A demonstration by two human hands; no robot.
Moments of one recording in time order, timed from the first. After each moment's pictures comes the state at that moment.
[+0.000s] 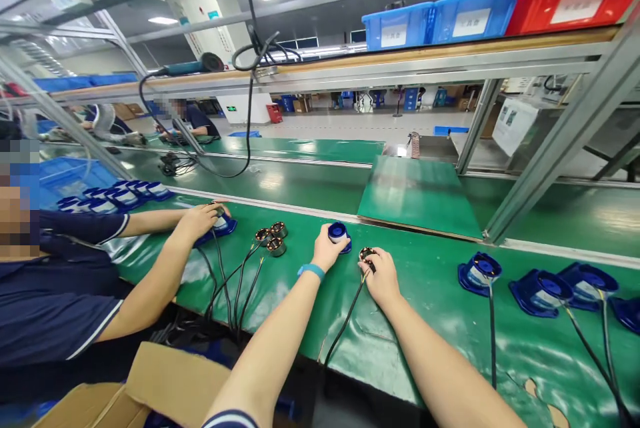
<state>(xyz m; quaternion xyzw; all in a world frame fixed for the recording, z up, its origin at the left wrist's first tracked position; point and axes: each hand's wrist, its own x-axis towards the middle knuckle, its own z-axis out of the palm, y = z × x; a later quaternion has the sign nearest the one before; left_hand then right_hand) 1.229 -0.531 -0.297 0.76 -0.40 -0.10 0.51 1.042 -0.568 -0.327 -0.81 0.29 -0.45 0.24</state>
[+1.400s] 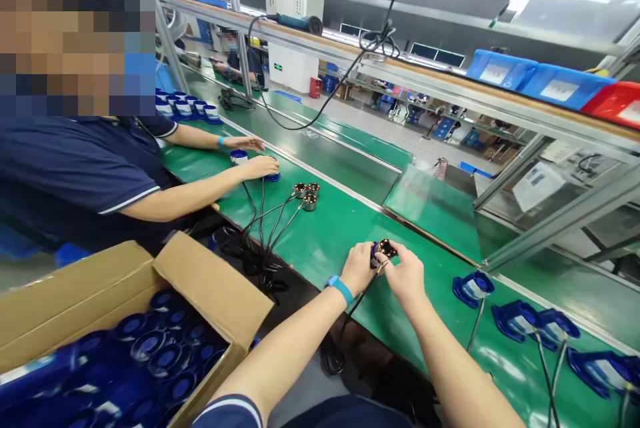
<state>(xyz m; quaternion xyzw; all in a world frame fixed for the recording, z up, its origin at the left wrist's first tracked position) 1.123 -0.395 -0.329 0.74 -0.49 0.00 0.47 1.010 -0.466 -0.263 -0.89 0.29 -0.33 0.14</state>
